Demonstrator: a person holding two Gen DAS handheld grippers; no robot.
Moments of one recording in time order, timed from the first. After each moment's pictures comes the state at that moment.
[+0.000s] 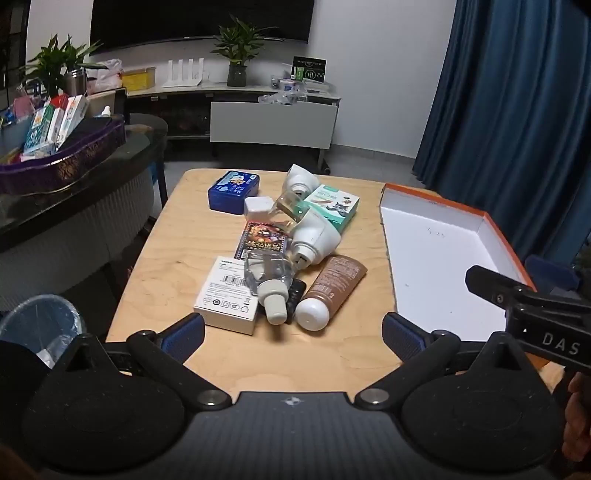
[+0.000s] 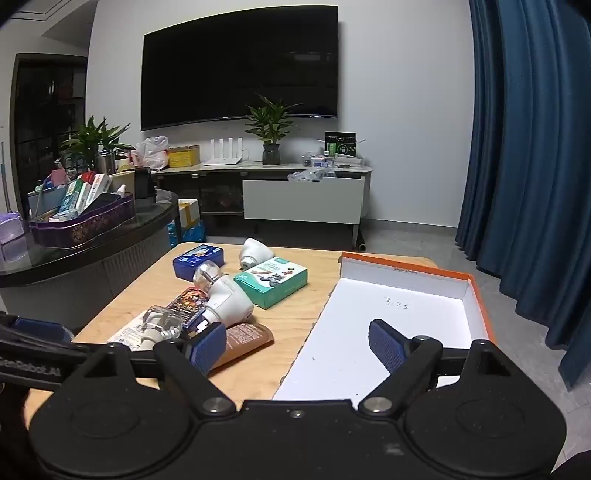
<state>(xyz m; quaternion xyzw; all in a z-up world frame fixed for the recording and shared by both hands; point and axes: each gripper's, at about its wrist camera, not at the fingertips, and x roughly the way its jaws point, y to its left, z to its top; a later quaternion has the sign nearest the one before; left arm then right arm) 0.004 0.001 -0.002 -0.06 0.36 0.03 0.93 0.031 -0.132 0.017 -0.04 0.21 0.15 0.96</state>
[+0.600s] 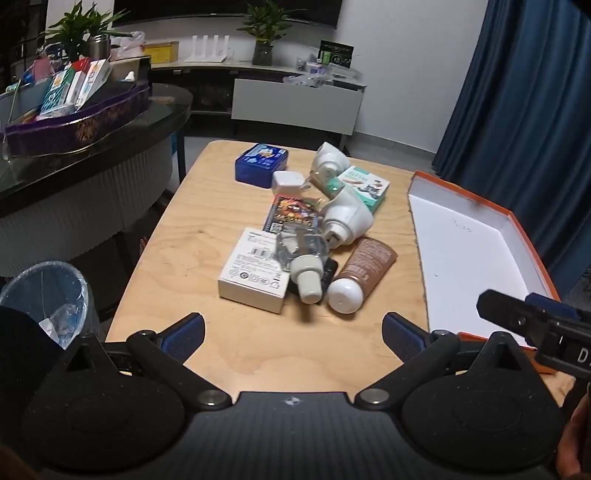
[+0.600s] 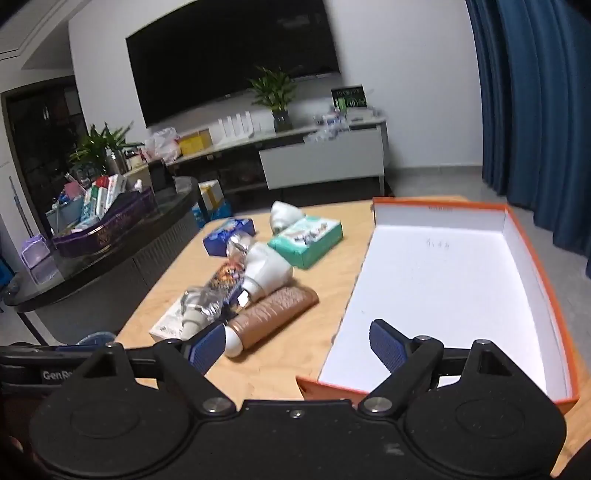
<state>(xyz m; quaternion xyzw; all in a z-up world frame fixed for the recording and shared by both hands) 0.002 0.020 -0.019 -0.10 0.37 0.06 0.92 0.041 -0.127 -0.006 0.05 0.30 0.19 0.94</state>
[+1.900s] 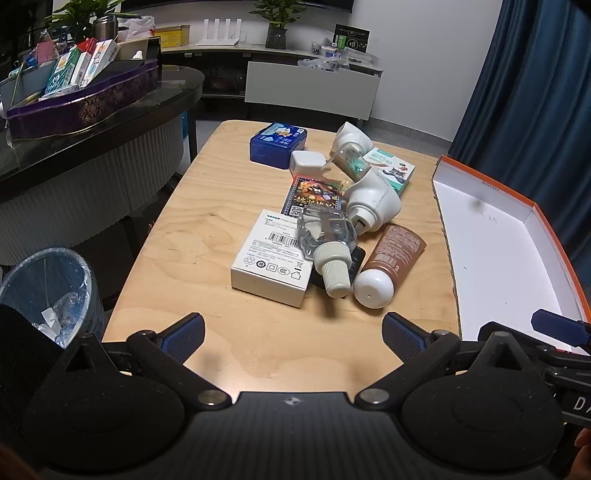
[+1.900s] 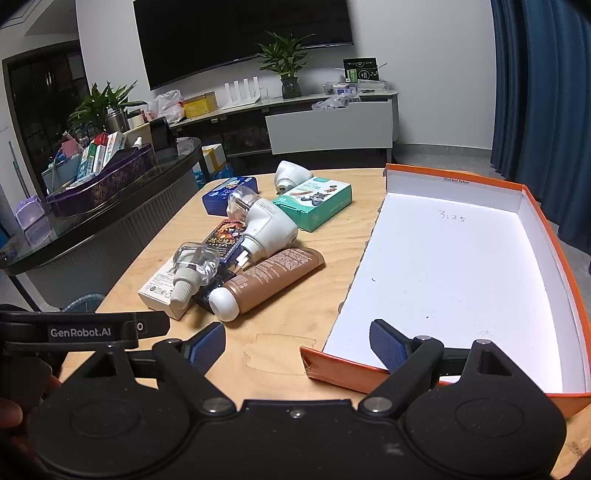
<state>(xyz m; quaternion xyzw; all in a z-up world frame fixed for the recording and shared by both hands) 0.017 0.032 -0.037 -0.10 0.39 0.07 0.91 0.050 -0.111 -0.025 0.01 0.34 0.19 0.92</state>
